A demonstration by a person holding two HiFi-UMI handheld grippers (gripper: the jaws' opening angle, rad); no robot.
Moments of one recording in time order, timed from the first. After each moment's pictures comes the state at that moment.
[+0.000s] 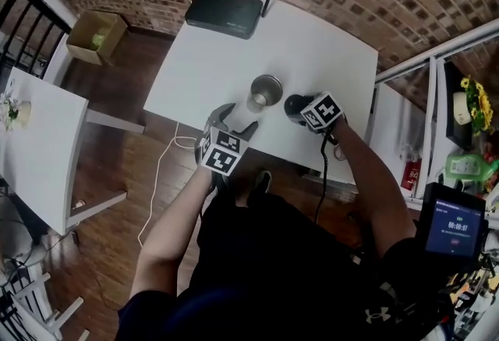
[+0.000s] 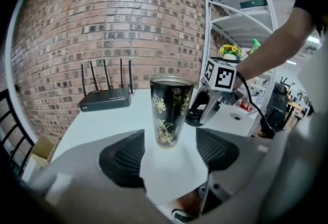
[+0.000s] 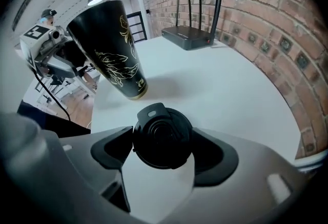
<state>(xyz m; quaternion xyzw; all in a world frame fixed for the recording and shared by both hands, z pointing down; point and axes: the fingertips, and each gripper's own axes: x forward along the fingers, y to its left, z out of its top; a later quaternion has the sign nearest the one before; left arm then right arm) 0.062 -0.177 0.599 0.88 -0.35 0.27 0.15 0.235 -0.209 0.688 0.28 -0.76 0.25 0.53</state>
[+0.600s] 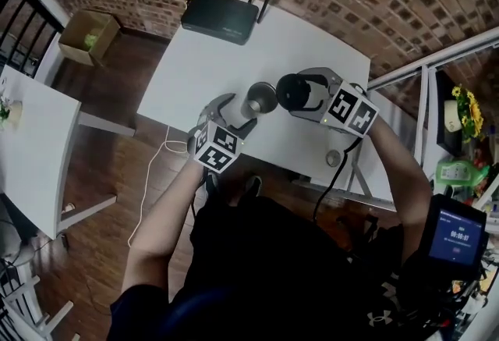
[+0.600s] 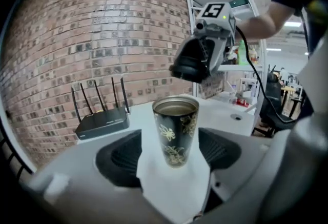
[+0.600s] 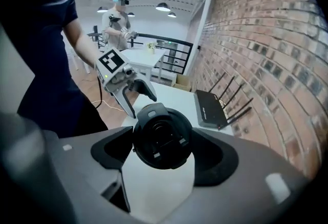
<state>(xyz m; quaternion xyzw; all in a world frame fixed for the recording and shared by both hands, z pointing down) 0.073 -0.205 0.564 0.91 -0.32 0.25 0.06 0.147 -0.217 0.475 0.12 -0.87 -0.03 0.47</state>
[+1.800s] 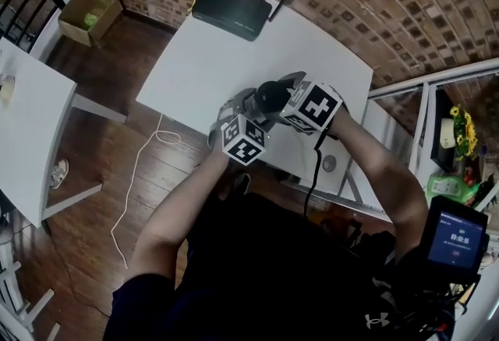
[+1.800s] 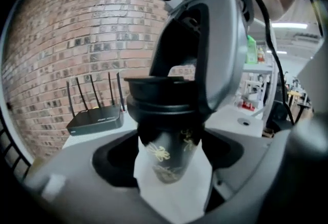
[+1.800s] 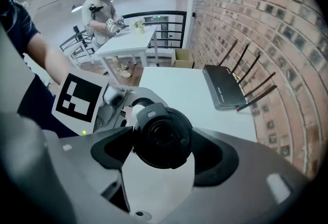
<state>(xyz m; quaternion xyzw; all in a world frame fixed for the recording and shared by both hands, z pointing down) 0.114 -0.218 0.580 0.91 -0.33 0.23 0.08 0.090 -0.216 0.527 0.14 -0.79 0.09 0.59</state>
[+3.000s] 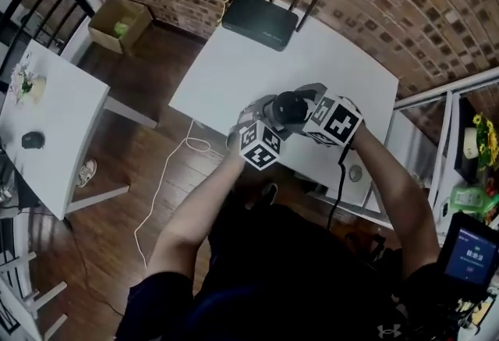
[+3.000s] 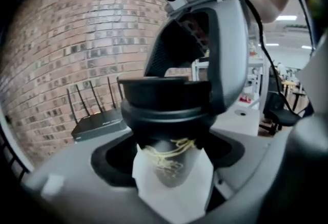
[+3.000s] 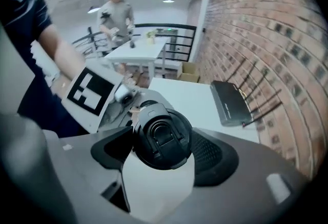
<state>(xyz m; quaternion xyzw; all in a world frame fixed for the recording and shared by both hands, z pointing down) 0.091 -0.218 0.584 0.91 -0.32 0.25 0.04 0.059 -0.206 0.525 0.11 -0.84 0.05 0.53</state>
